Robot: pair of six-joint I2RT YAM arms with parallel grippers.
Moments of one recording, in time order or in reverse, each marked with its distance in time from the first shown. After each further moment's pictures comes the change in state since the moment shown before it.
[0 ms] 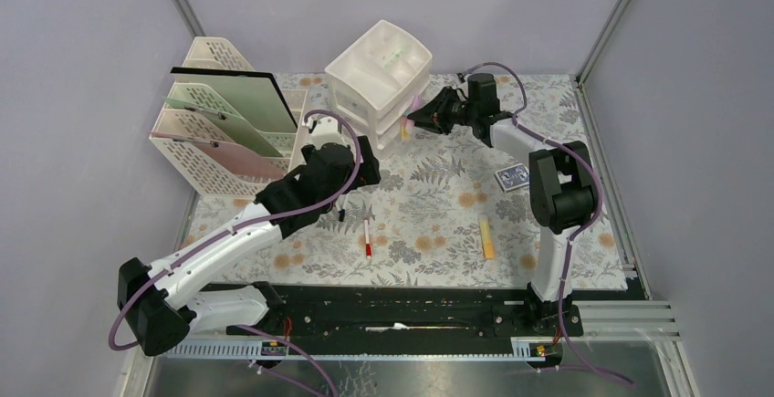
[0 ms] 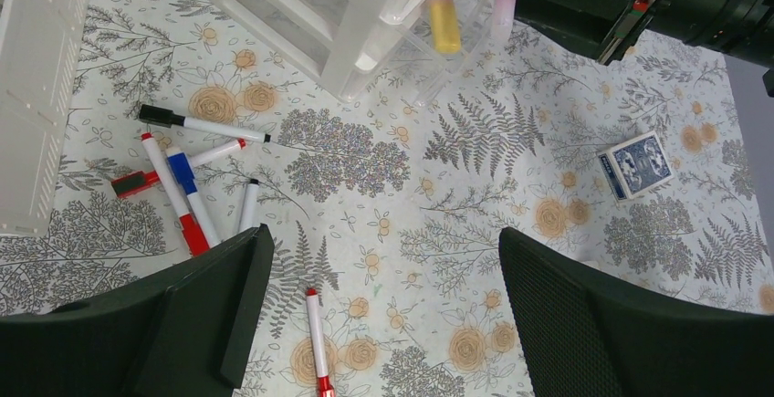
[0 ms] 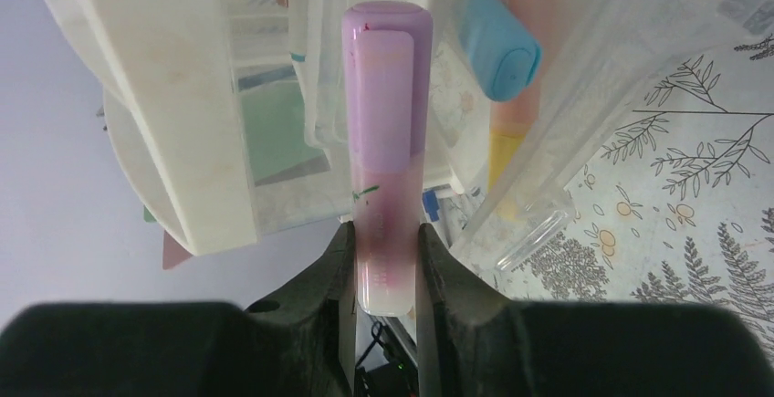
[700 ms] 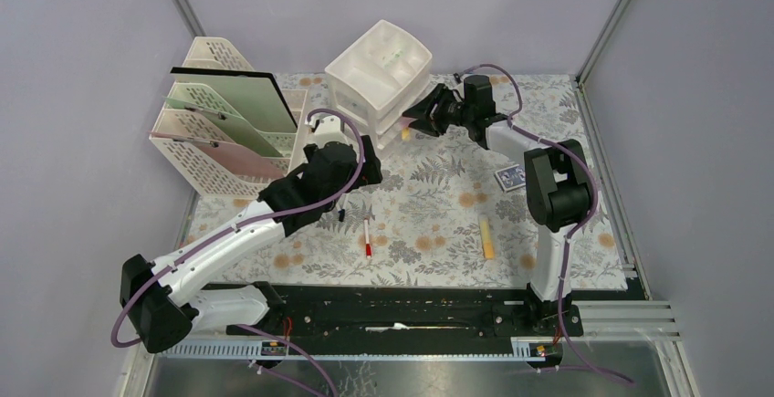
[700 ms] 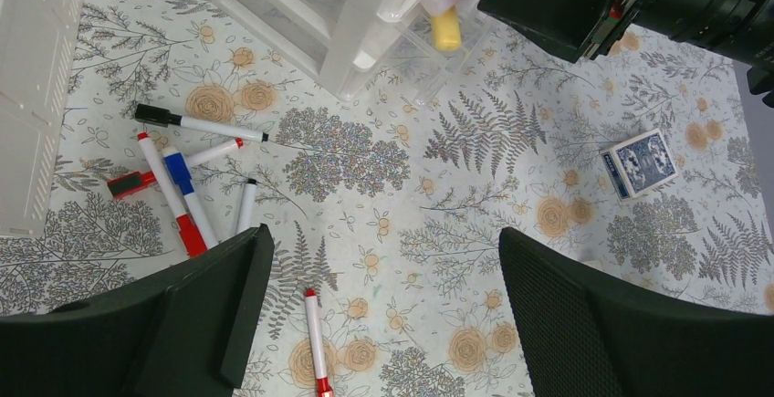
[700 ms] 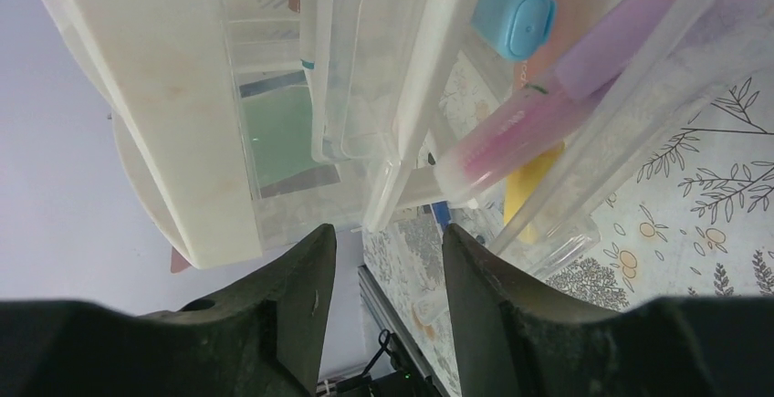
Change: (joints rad) left arm 0.001 0.027 0.014 0.001 0.004 0.000; right arm 0.019 0.025 -0.017 0.092 0.026 0.076
